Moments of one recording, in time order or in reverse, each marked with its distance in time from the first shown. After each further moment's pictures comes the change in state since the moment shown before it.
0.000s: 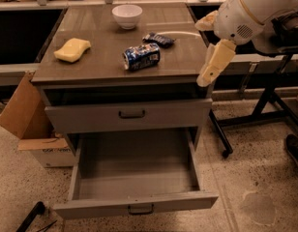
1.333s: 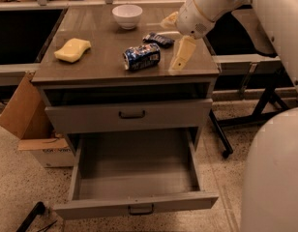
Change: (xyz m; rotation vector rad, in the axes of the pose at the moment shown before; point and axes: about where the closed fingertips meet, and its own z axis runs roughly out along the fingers) arm -0.036 -0.073 0.091 -0.087 -0.068 -0.169
